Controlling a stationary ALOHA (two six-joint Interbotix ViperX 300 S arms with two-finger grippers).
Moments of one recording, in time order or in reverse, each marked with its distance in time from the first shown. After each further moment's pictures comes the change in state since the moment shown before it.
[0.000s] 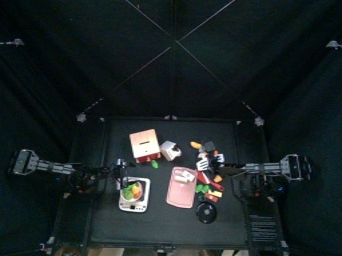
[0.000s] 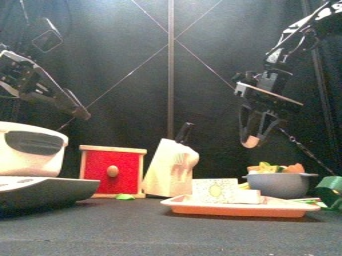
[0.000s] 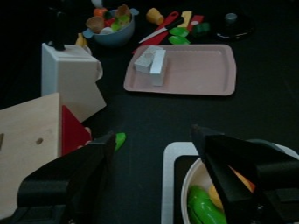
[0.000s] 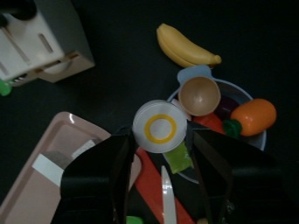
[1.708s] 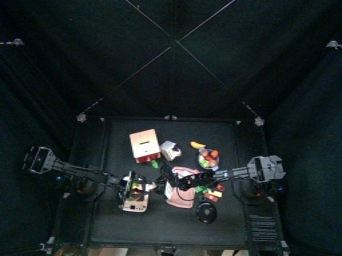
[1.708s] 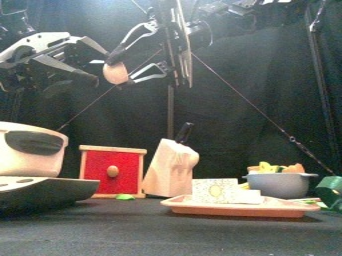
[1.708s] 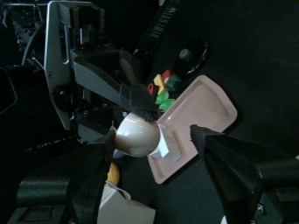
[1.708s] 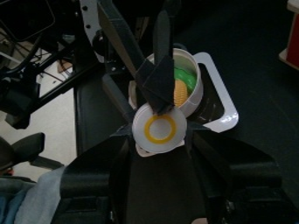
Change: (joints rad) left arm -0.110 0.298 -0.118 0.640 -0.348 0.196; right arm 0.156 0.433 -0.489 -0.282 -0.784 0.005
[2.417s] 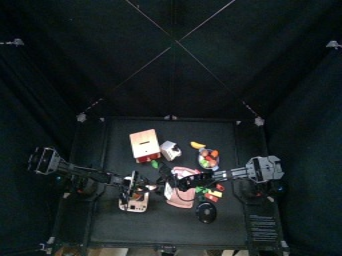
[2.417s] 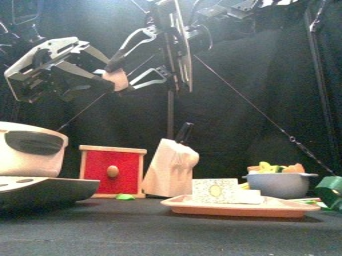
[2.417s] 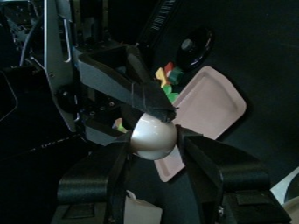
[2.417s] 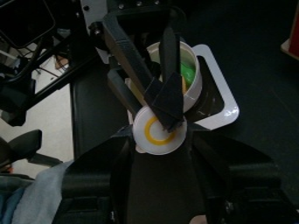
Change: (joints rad) left arm 0.015 0.058 -0.023 0.002 -0.020 0.046; right arm 0.000 0.012 0.002 0.009 -0.002 -0.002
